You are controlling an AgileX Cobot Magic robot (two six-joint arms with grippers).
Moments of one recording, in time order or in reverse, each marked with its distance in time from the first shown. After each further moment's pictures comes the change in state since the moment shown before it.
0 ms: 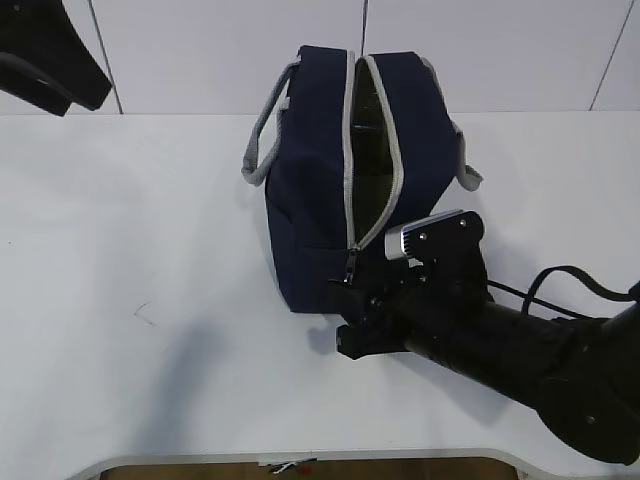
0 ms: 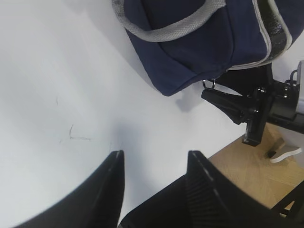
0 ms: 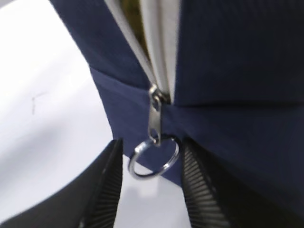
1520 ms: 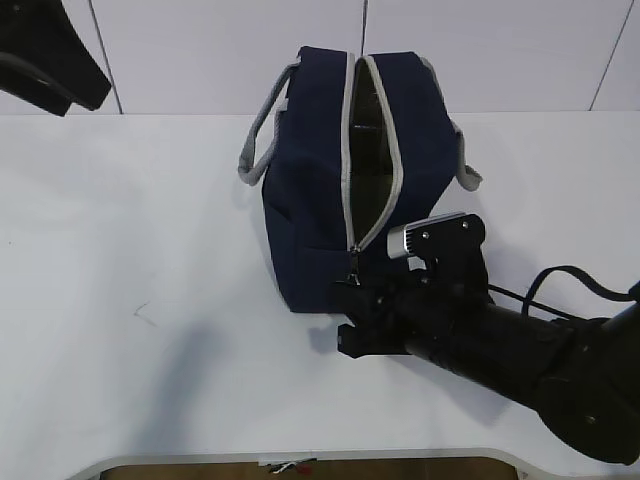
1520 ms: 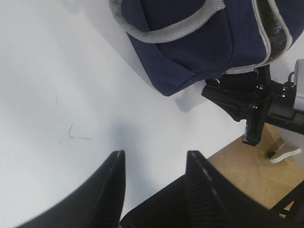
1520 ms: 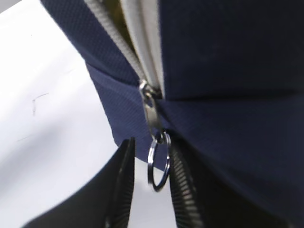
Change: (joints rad) left arm 0.000 0.000 0.000 0.000 0.000 -0.004; right arm 0.000 0.000 0.000 -0.004 0.017 0.052
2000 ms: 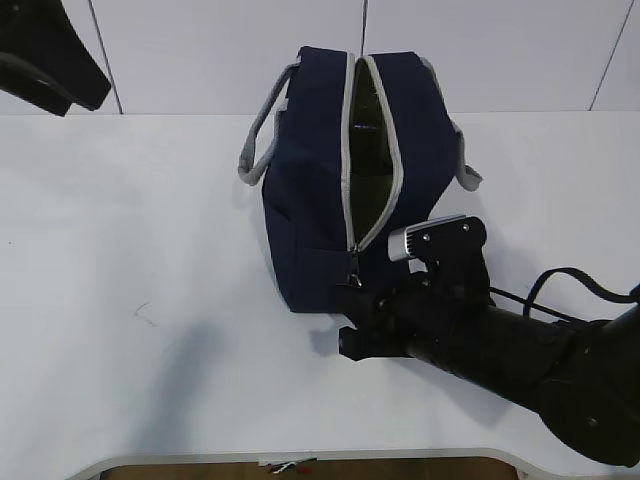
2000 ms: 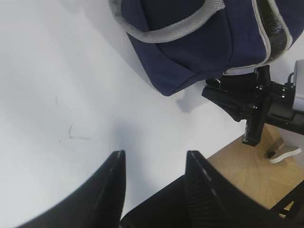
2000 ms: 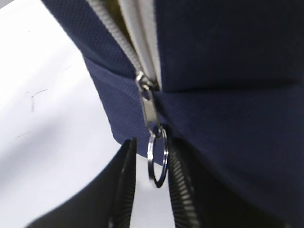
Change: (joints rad) left arm 0.000 0.000 0.000 0.000 0.000 0.000; right arm 0.000 0.000 0.003 0.000 0.007 0.002
